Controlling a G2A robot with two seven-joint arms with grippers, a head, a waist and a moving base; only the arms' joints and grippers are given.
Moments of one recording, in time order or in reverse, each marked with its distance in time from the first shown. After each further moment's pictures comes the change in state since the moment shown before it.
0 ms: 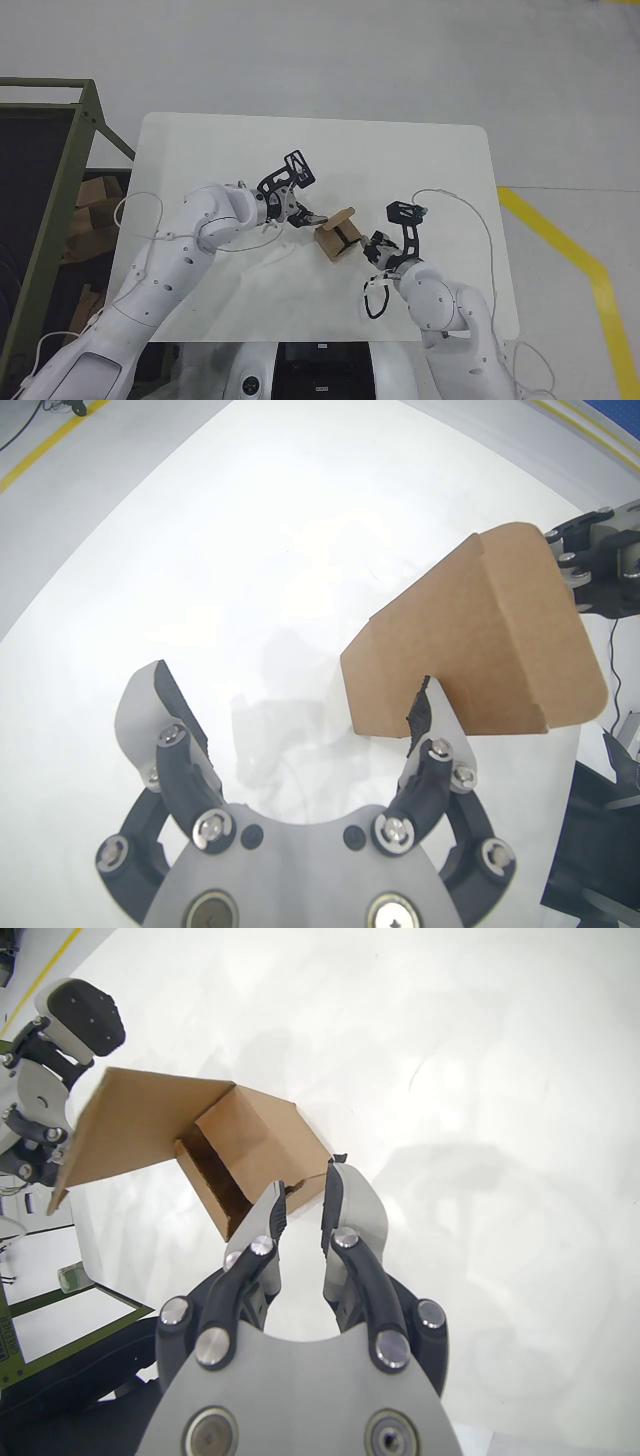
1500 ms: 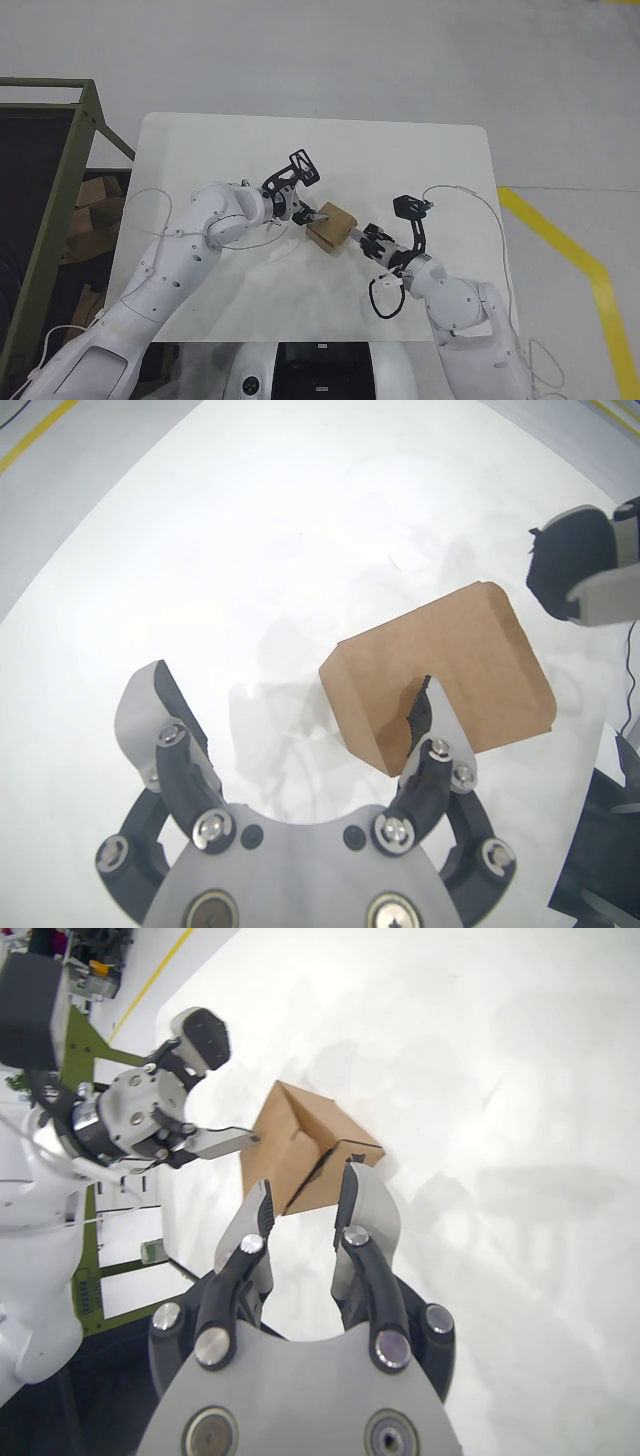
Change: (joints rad) left arm -0.030 -0.019 0.036 0.027 0.026 0.063 -0.042; right arm 0.011 0.036 0.052 -0.020 0.327 -0.170 -0.048
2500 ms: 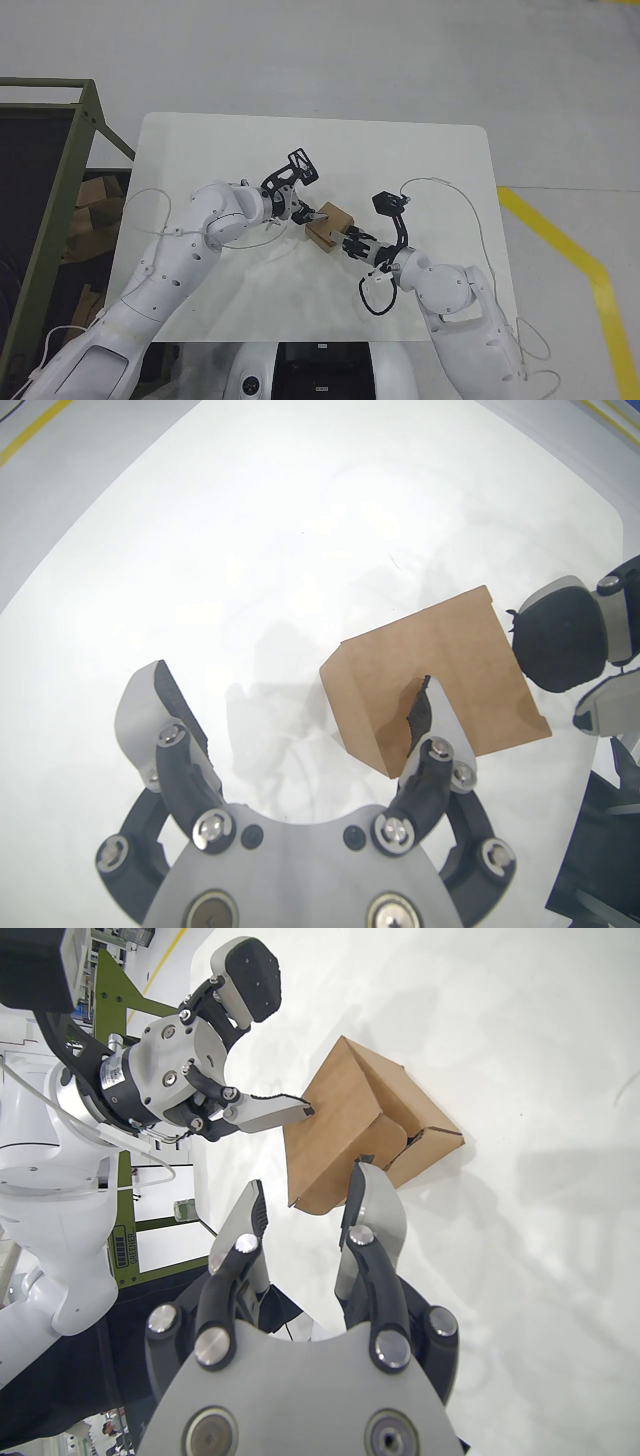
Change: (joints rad) left arm -0.001 -0.005 -0.008 0.015 -0.011 -0.008 -0.003; right arm 0.108 0.028 -0.069 0.107 0.110 0.006 0.043
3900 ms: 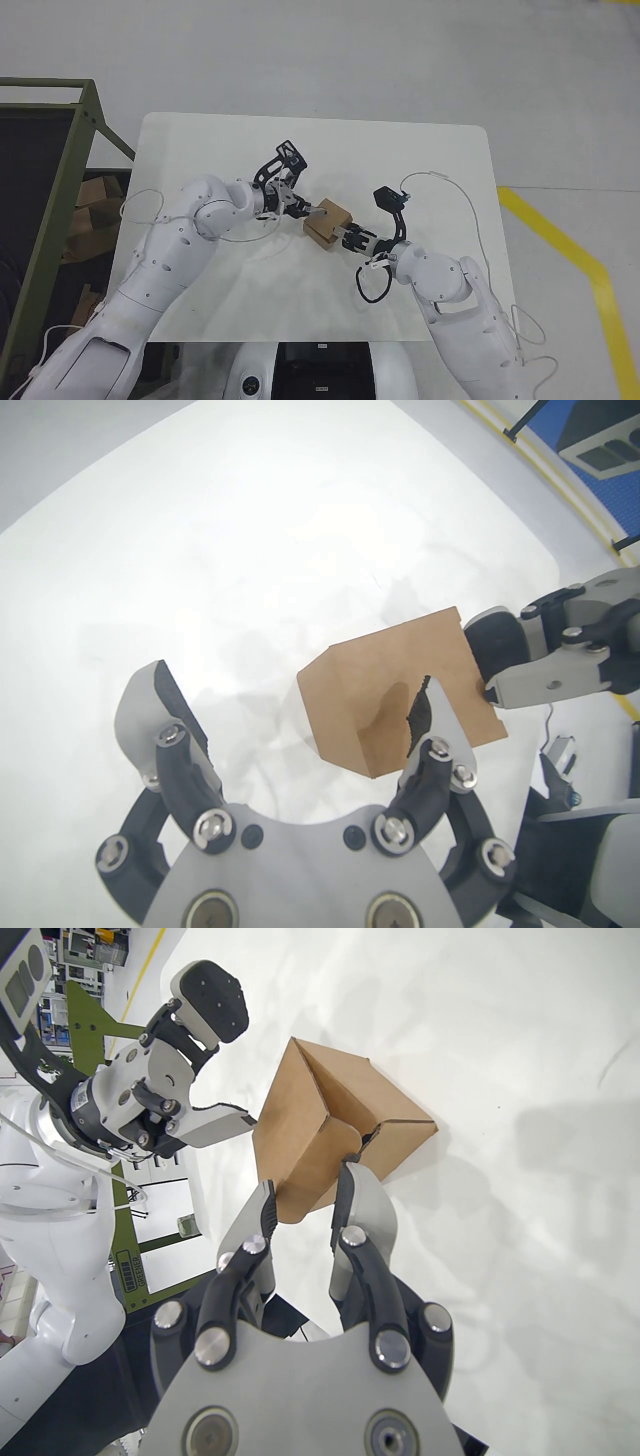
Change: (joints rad) left arm -0.039 -0.010 -0.038 0.126 -0.278 -0.043 -0.048; right arm 0.066 0.030 -0.047 0.053 0.064 0.139 -0.040
